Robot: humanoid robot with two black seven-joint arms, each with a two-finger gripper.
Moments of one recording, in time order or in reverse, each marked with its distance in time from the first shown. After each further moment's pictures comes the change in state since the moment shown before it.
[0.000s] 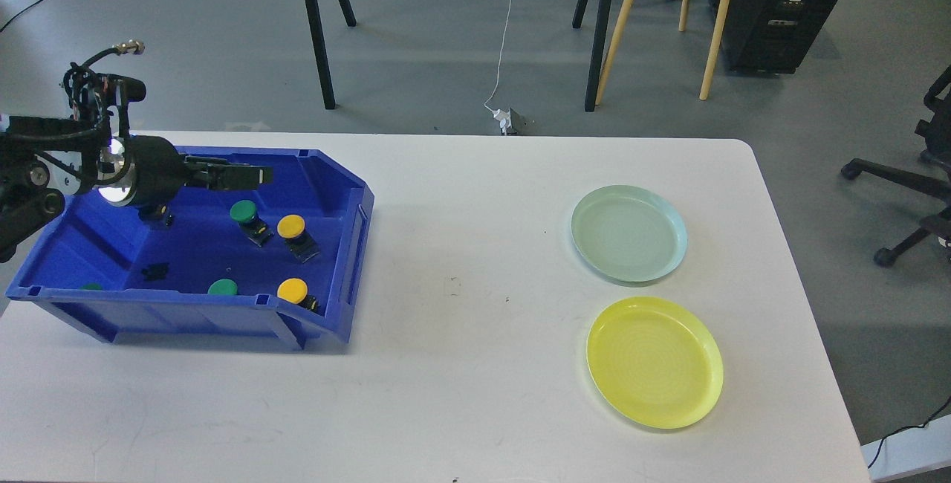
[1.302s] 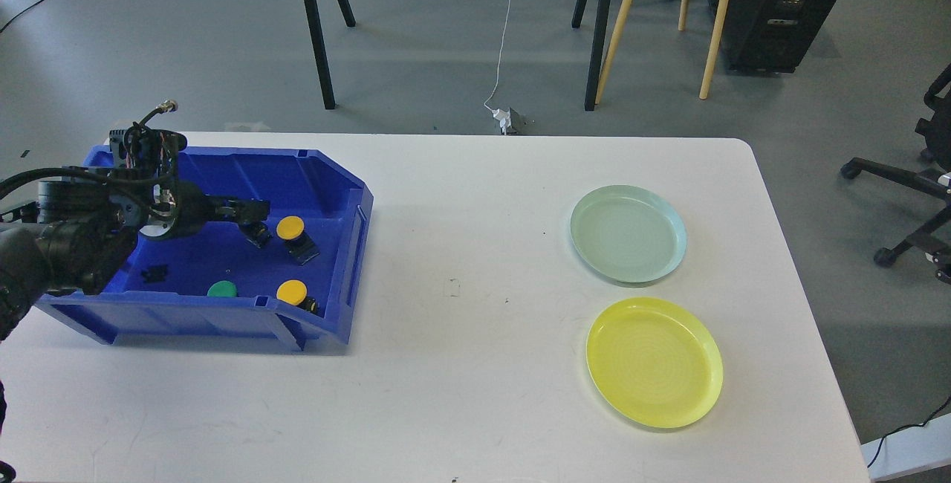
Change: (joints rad) left arm 0.061 -0.369 0.072 0.603 0.035 0.094 -0.068; right arm -0.015 0.021 -0.021 0.001 -0.012 0.000 0.000
